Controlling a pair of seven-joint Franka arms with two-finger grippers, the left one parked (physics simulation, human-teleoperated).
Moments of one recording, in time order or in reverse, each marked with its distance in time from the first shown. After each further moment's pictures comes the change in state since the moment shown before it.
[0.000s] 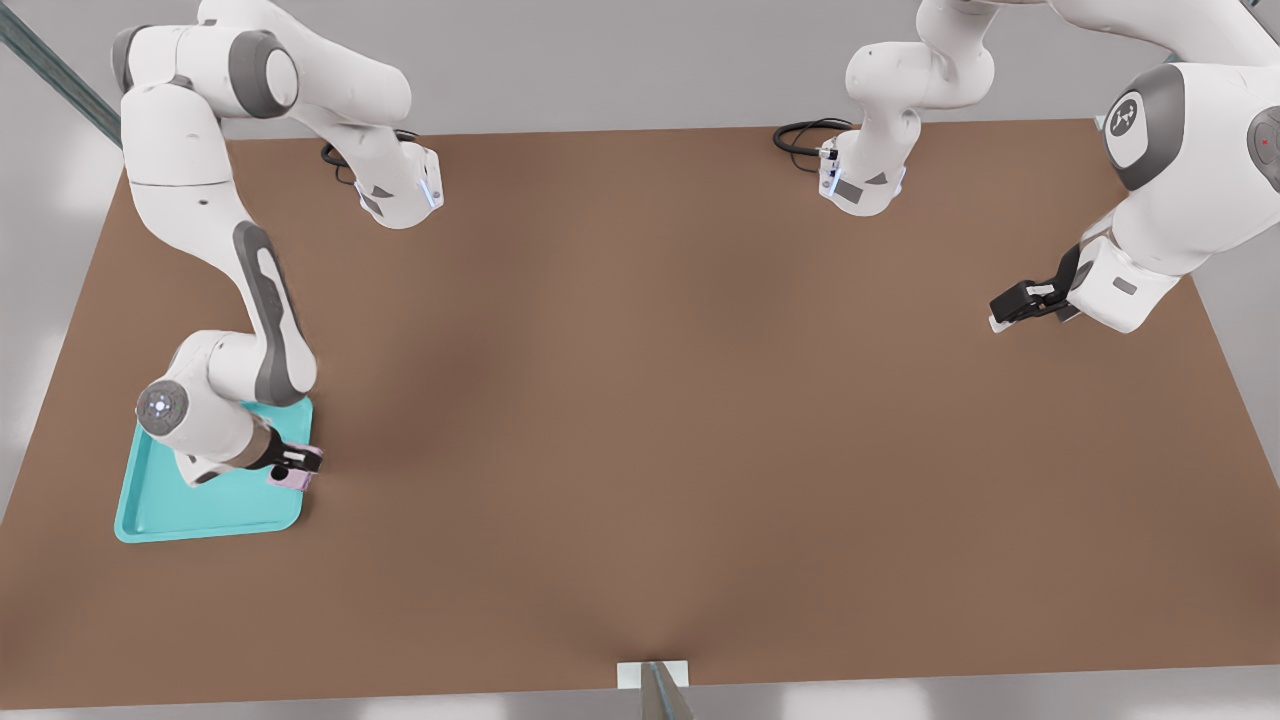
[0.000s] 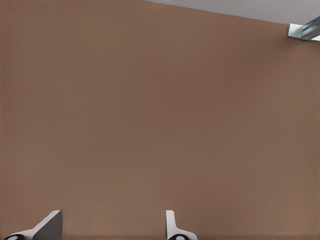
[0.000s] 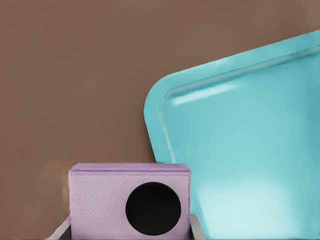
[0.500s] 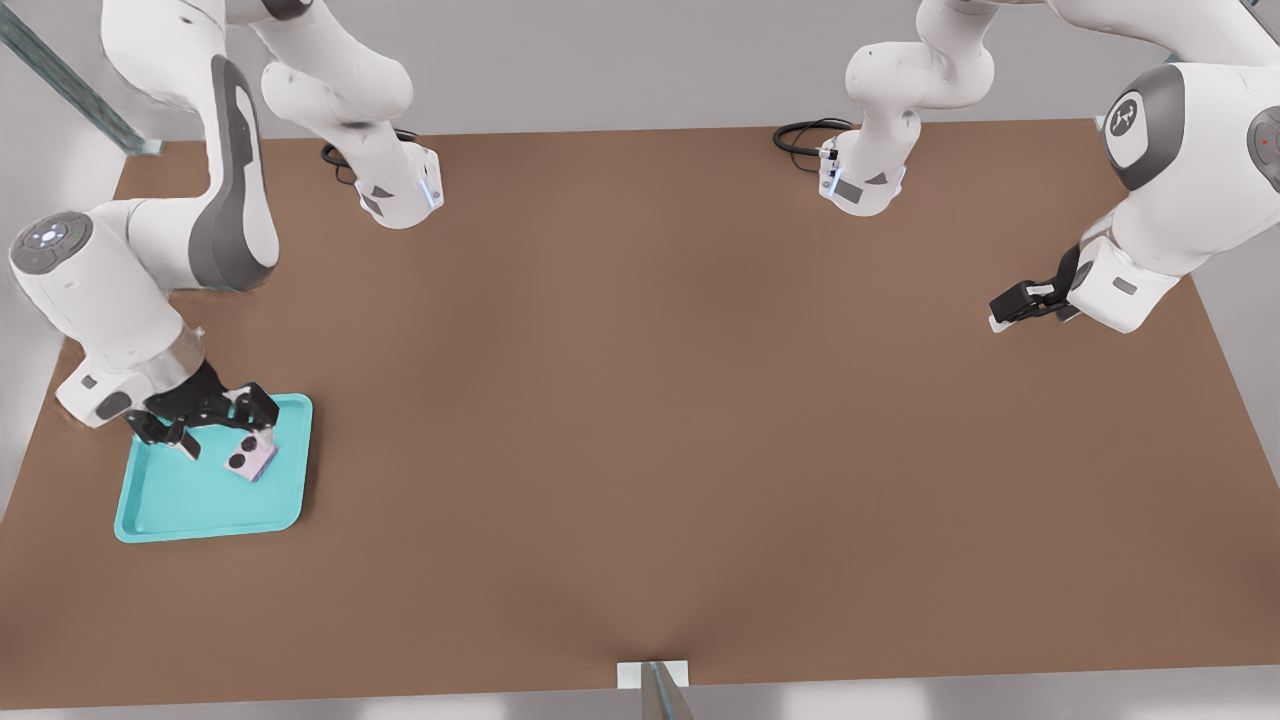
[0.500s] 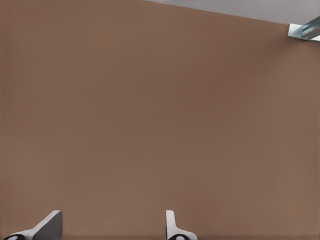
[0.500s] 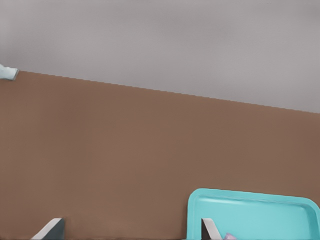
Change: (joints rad) arm 0.255 -0.421 -0.018 0.174 0.006 -0.223 -0.209
